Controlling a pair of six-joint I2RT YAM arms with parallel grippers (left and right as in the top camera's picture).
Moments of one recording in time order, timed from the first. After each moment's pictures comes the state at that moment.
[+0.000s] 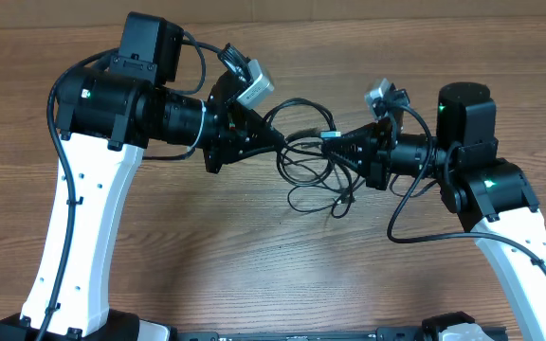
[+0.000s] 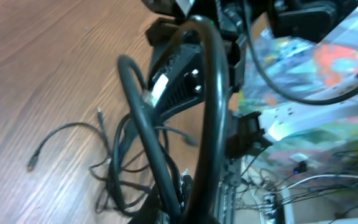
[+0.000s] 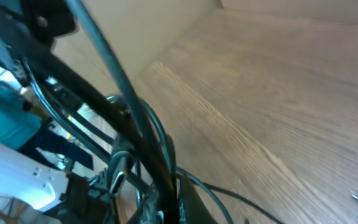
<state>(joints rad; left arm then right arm) -0.25 1.60 1.94 -1.47 1.00 0.59 0.20 1.22 1.11 -0.52 -0.98 0.01</state>
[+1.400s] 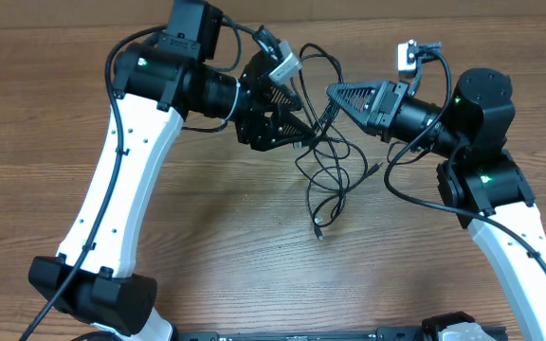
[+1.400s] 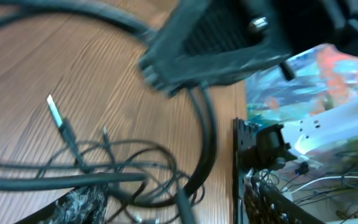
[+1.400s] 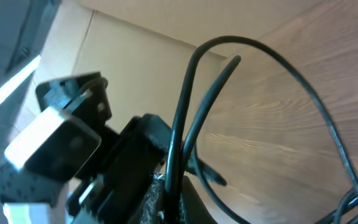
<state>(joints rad) -0.32 1.77 1.95 -1.26 1.04 0.54 0.20 1.25 1.11 -0.03 -0.85 1.10</state>
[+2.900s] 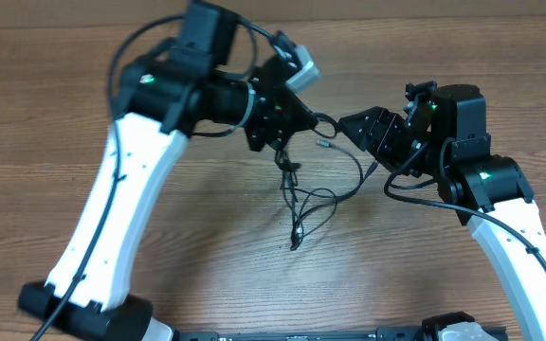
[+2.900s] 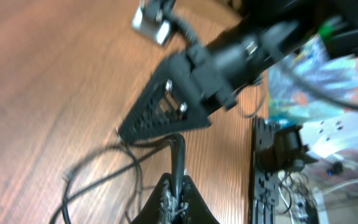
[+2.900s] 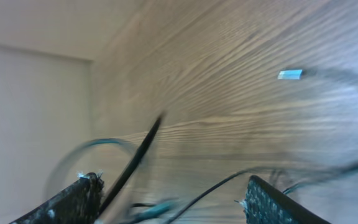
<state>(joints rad) -0.38 1.69 1.95 -1.20 0.90 0.44 0.19 1.26 1.12 -0.59 -0.53 0.73</state>
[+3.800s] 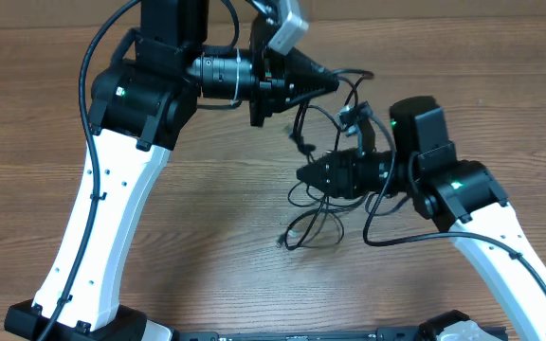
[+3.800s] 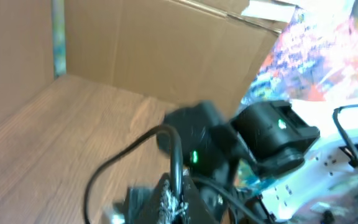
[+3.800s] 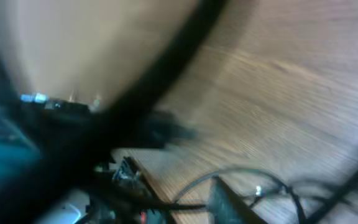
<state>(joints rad) -0.35 1.64 1.96 -0.76 1.16 0.12 0.38 1.27 1.12 -0.68 -0.75 0.36</state>
